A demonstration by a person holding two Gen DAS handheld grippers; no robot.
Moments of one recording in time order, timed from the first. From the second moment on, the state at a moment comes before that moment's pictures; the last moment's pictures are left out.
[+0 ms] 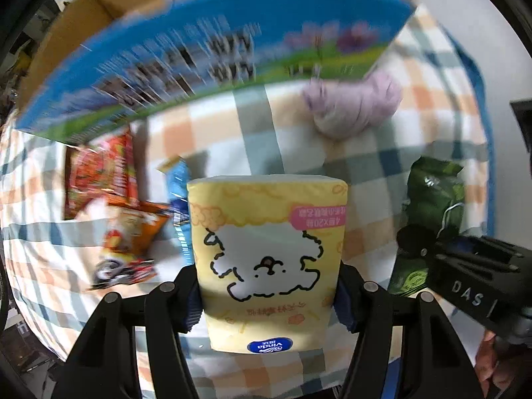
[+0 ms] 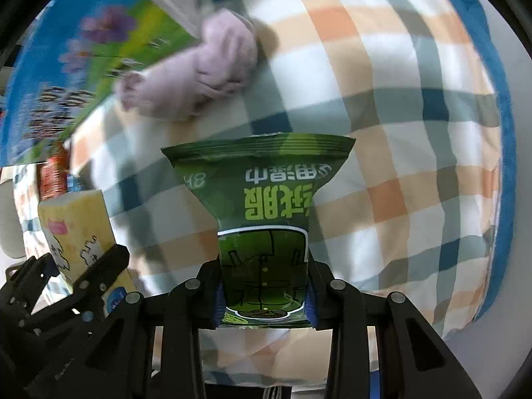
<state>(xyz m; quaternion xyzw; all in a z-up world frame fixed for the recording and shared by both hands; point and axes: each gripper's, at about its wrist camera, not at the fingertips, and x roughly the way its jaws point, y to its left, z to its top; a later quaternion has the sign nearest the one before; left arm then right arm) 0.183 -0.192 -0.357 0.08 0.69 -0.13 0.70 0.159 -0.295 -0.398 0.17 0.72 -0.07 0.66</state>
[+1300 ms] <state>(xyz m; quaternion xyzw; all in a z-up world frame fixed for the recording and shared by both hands) 0.509 -0.106 -0.302 -0.12 0.73 -0.16 0.65 0.466 -0.260 -0.273 0.11 0.67 -0.01 0.74</state>
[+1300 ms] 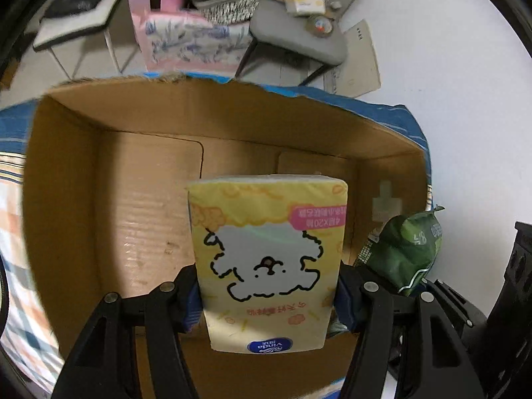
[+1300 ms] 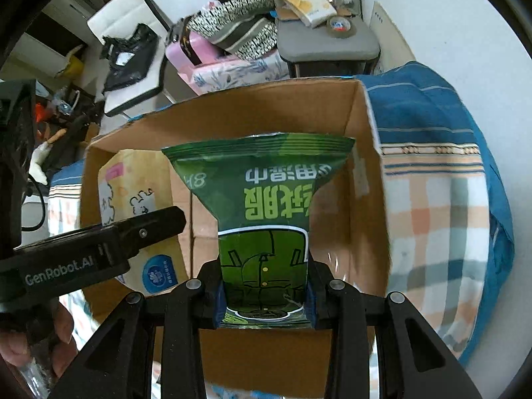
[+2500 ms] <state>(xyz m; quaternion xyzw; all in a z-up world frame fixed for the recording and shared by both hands) 0.496 -0.088 -0.293 0.01 0.67 -0.11 0.73 0.475 -0.236 -0.307 0.05 0.68 -0.05 0.73</state>
